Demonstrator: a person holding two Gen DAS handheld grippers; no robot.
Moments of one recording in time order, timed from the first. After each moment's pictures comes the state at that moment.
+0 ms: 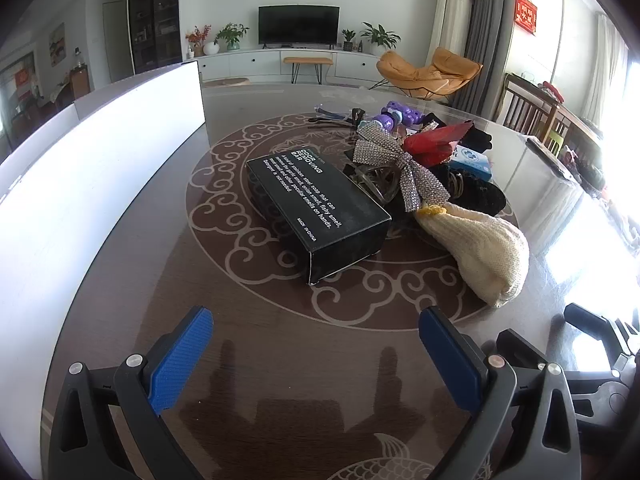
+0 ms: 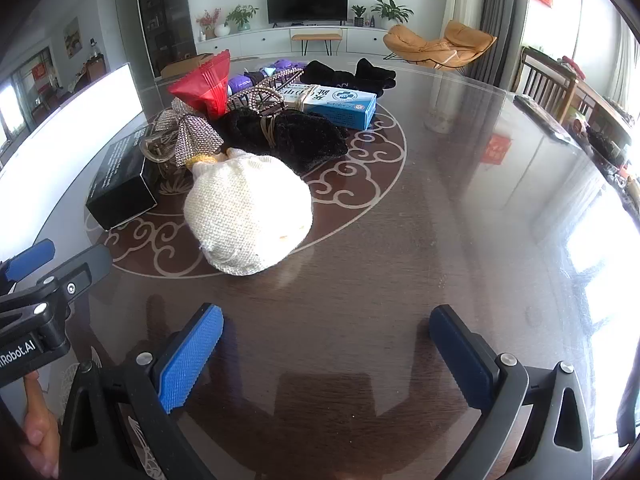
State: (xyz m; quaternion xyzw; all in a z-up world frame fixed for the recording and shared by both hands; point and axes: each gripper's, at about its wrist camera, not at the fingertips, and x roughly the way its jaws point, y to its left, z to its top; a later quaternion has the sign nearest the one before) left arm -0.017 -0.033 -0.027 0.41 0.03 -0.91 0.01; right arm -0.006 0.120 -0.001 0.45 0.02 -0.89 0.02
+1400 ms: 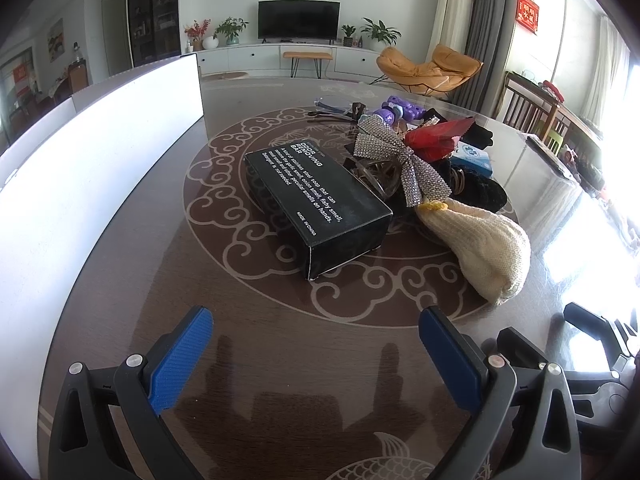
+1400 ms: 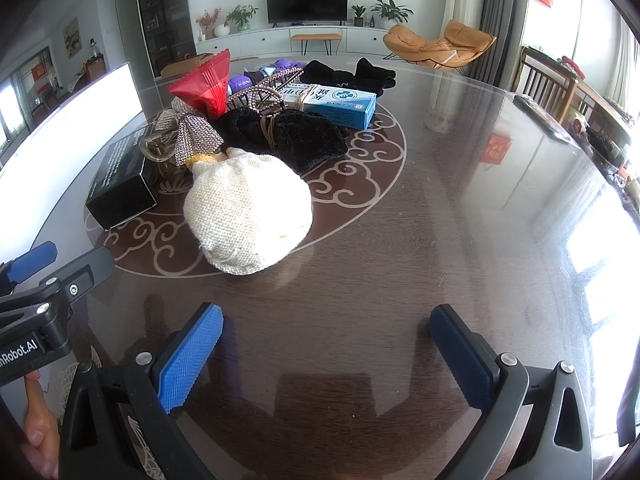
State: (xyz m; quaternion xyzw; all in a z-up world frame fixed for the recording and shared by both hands) left arm -0.018 -0.035 -0.030 0.42 0.04 -0.91 0.01; right arm -0.005 0.120 -0.001 0.45 0.02 -0.89 0.02
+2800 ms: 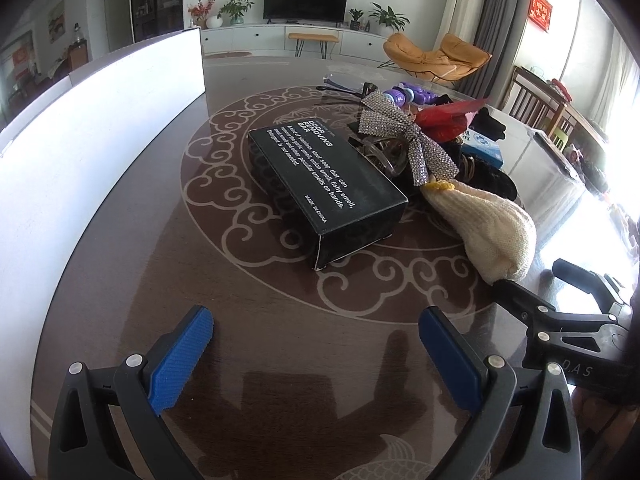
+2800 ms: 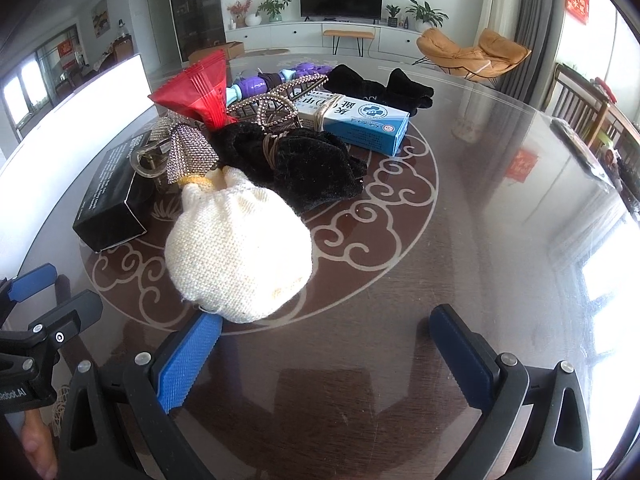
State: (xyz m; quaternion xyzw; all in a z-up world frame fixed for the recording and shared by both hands) left arm -0.032 -0.037 -0.038 0.46 0.05 -0.89 0.01; right arm -0.052 0.121 -0.002 0.46 0.05 -0.89 0.07
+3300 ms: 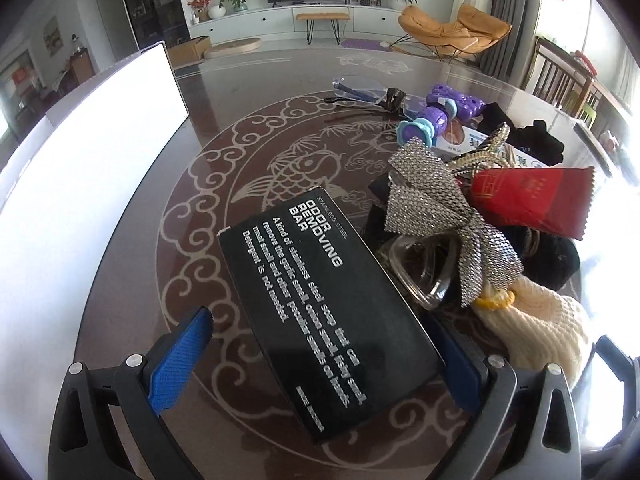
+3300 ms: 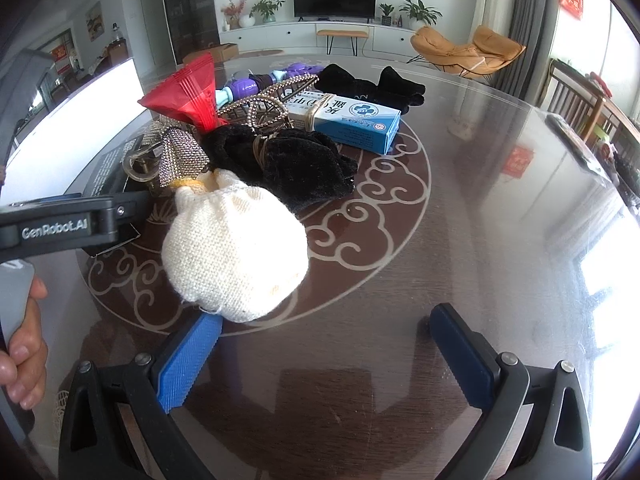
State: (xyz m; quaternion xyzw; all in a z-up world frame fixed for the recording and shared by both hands) left arm -0.132 -0.034 -0.034 0.50 0.00 -0.86 0.05; right arm -0.056 0.125 -0.003 0.46 0.04 -0.89 0.07
